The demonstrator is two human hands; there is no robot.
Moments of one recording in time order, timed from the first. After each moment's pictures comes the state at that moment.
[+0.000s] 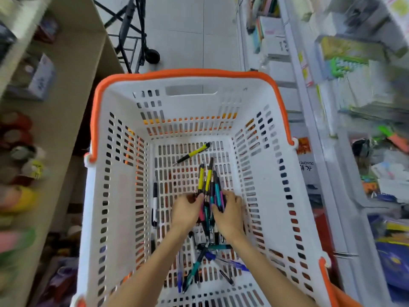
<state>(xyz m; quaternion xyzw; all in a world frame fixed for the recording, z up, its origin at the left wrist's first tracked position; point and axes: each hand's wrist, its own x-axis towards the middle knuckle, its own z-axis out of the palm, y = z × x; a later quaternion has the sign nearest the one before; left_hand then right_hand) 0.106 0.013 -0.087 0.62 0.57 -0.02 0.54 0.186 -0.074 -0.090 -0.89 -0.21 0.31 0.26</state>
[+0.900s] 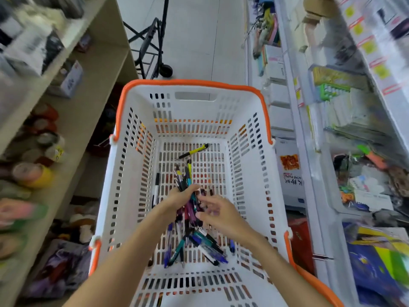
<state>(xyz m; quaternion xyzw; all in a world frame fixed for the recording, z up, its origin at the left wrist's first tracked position) 0.091 0.010 -0.016 0.45 0.56 -0.04 0.69 0.187 -0.109 0.016 -0.74 -0.36 0.50 0.27</state>
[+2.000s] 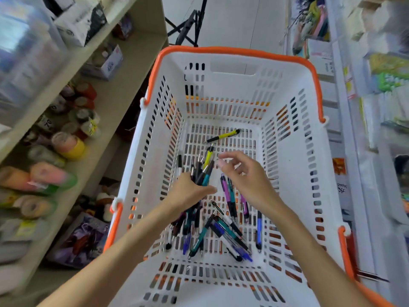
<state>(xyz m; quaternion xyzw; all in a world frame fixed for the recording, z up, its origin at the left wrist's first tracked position) 0.044 -0.012 0.000 0.60 0.54 0.01 0.59 0.185 -0.080 0.022 -0.73 -0.45 0.37 0.36</state>
